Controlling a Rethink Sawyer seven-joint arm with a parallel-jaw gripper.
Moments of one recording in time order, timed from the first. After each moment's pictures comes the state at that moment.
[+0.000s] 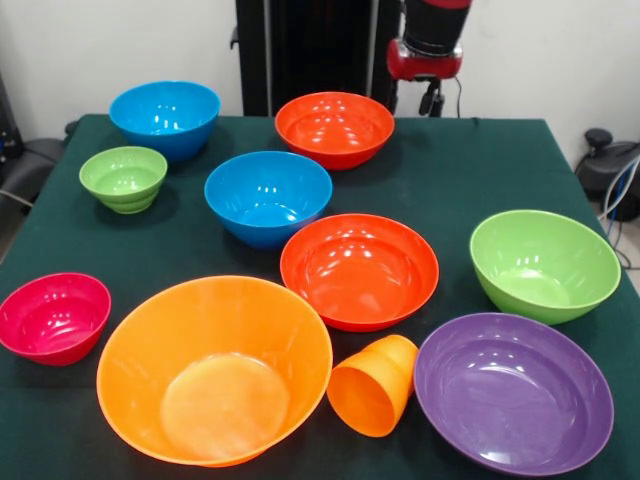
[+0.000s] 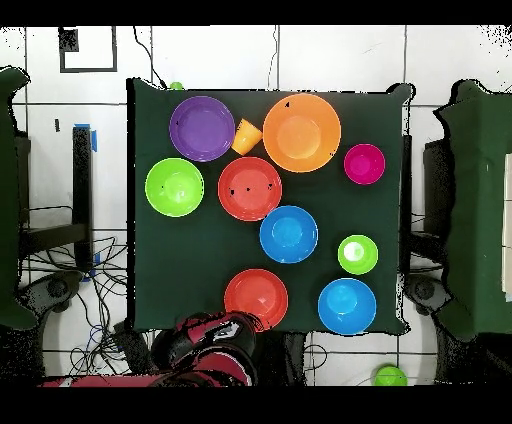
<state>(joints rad) 0.13 -0.47 -0.12 2.19 -0.27 -0.06 1.90</state>
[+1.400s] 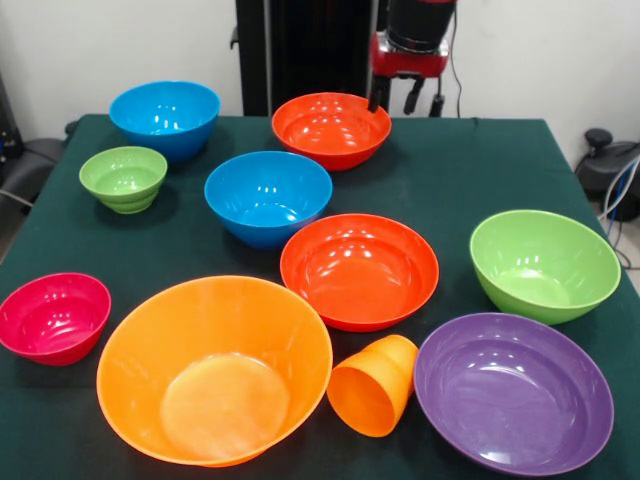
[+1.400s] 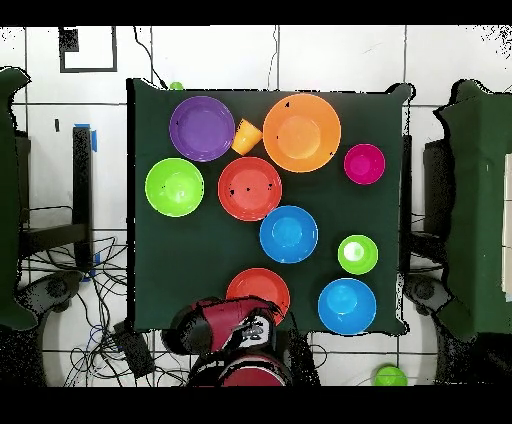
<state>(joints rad) 0.01 -0.57 -0.10 2.15 -0.28 0.11 1.90</state>
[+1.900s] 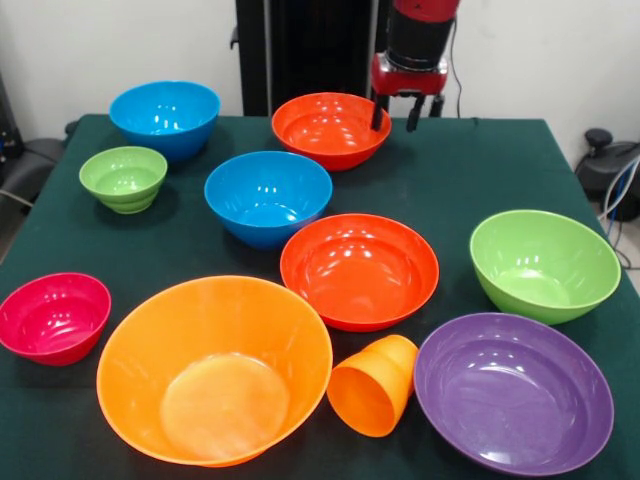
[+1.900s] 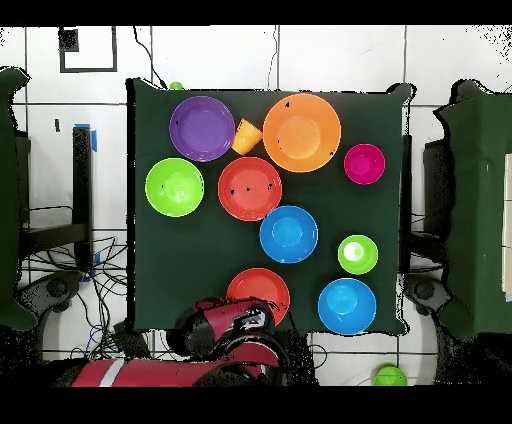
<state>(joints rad) 0.02 -0.47 -0.10 2.14 -0.29 -0.03 1.90</state>
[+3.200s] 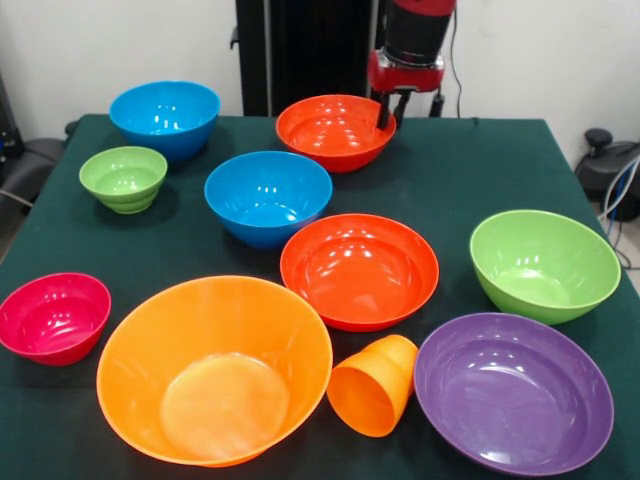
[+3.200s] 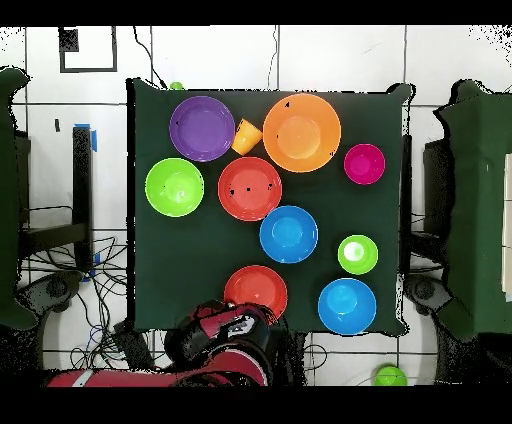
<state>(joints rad) 0.09 -0.47 -0.17 2.14 -0.32 -0.08 1.90</state>
